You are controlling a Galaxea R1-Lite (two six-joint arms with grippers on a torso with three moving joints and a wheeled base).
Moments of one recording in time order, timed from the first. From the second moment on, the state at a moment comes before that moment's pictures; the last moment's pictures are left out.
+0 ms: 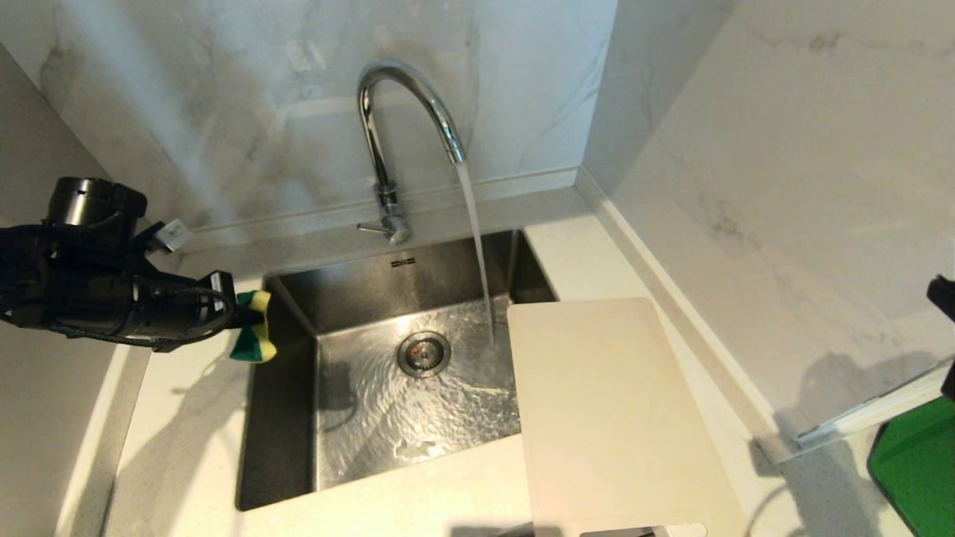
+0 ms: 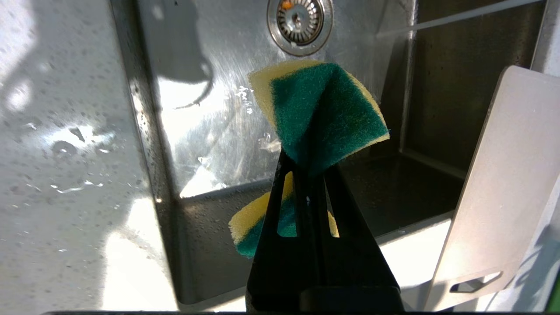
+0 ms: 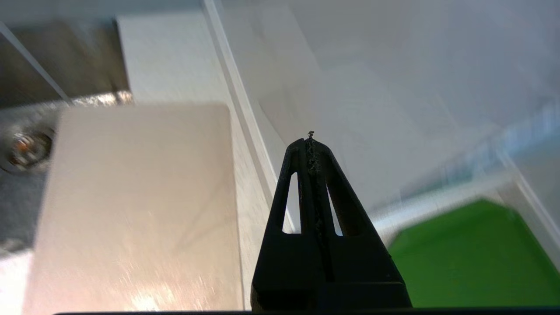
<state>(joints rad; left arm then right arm) -0.10 1.70 -1.21 0.17 -0.24 -0.44 0.07 0.89 -0.65 -0.21 -0.21 -0.12</state>
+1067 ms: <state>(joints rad) -0.14 1.73 -1.20 0.15 -0.26 -0.46 -0.07 0.38 -0.11 -0.19 -0.33 -0.19</state>
